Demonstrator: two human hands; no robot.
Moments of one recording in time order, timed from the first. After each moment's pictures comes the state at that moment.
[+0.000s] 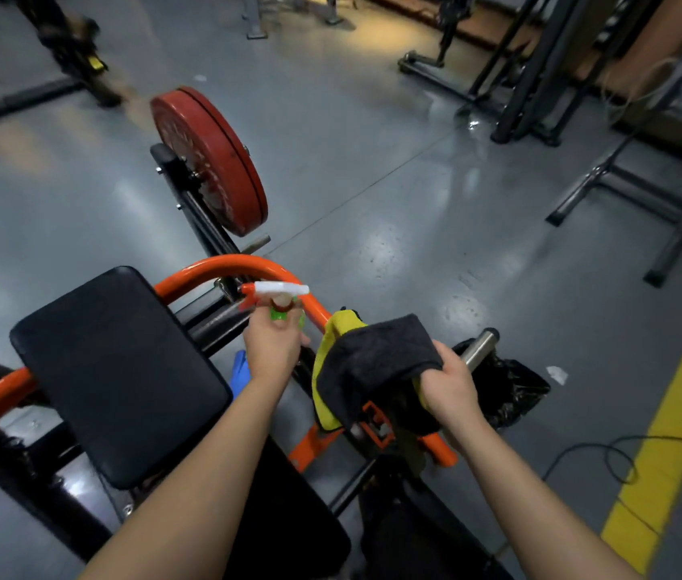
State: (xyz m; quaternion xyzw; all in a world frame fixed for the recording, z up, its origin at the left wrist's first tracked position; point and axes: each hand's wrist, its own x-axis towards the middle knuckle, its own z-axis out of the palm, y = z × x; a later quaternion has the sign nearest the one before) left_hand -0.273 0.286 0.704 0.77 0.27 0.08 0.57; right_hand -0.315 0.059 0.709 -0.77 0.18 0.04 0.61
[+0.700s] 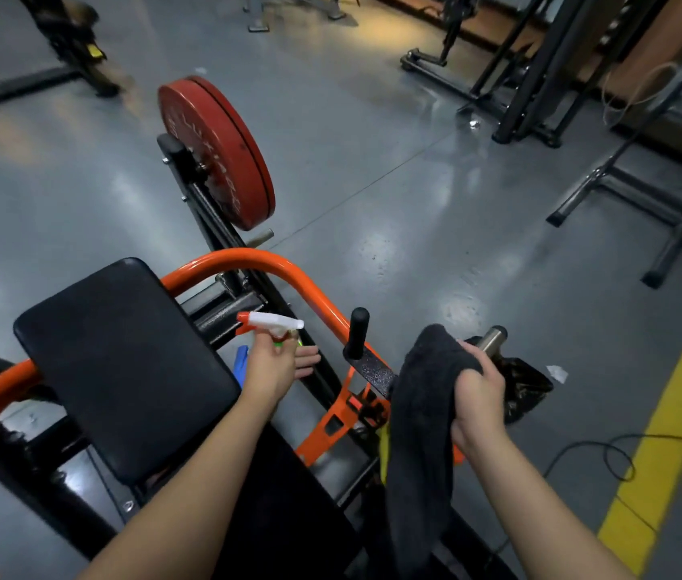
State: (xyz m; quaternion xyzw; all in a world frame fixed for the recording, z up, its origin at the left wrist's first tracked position) left_hand -0.296 0.322 0.662 0.67 0.25 -0.08 0.70; right_hand -0.330 0.079 0.718 -0.58 0.35 -0.04 0.74
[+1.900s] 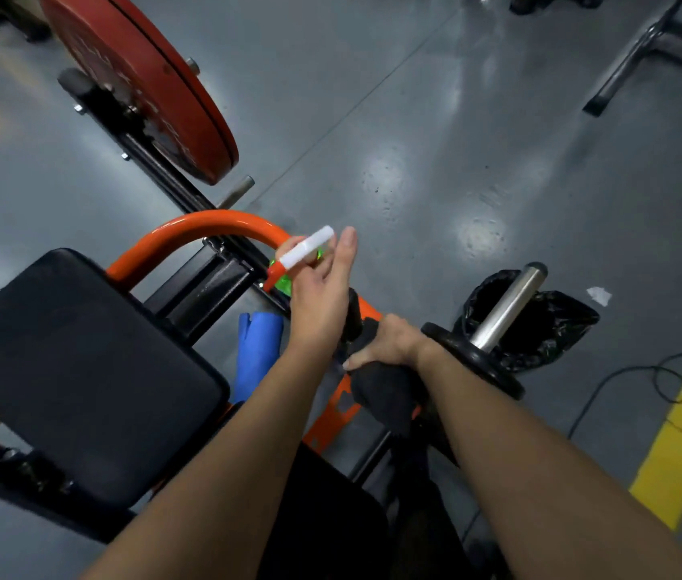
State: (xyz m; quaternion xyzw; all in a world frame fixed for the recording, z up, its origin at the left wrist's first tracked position) left_hand -0.204 0.226 0.648 0.71 0.24 -0.03 0.66; right_hand -0.200 0.107 0.534 -0.88 0.06 0.39 0.26
